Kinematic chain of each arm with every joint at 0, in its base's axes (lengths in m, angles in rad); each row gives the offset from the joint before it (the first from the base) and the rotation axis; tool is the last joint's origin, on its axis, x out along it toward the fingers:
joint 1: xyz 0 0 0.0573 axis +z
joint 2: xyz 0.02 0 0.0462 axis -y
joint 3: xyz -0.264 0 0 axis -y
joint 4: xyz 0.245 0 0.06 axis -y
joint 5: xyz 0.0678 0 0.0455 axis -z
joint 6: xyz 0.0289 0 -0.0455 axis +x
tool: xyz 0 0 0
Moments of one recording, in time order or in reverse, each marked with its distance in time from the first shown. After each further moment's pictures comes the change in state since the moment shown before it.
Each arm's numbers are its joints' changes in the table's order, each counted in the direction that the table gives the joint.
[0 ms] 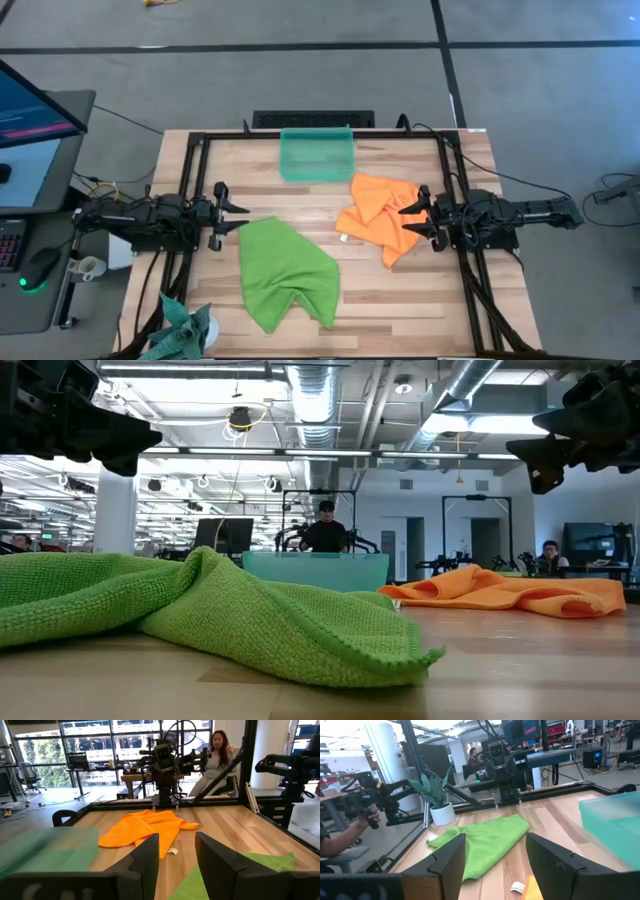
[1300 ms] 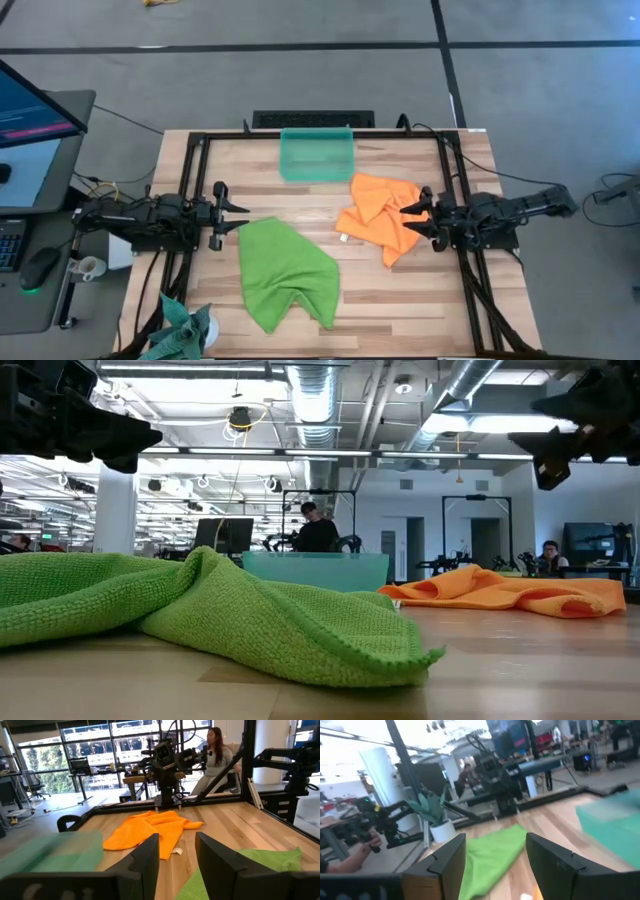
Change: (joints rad) left arm 0.000 0.000 0.000 0.005 -0.003 0.056; right arm 0.160 -0.002 0.000 0.069 0.214 0.077
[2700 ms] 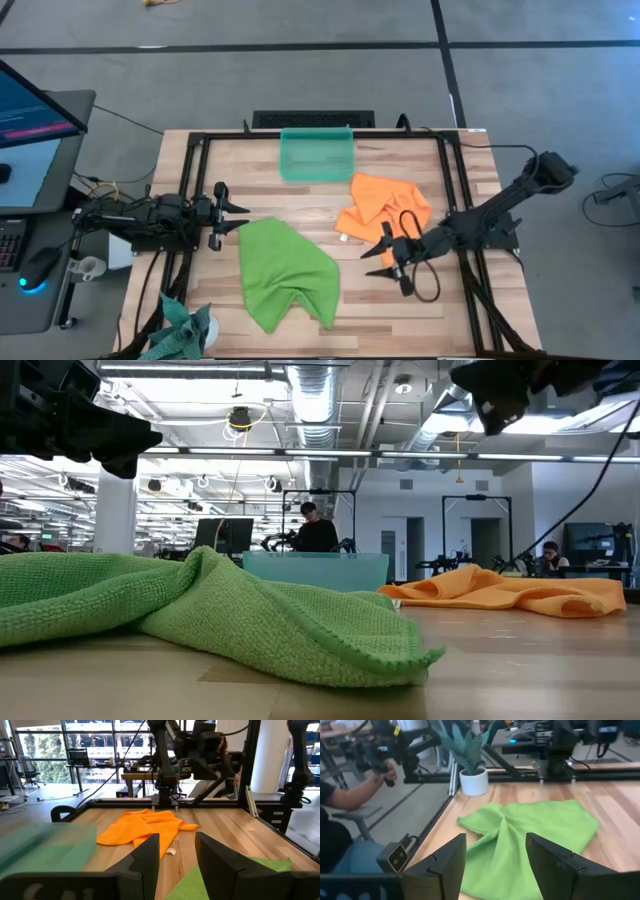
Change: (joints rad) left arm 0.000 -0.002 0.000 -0.002 -0.003 -0.098; right arm 0.307 -1.189 0.484 0.396 0.105 -0.133
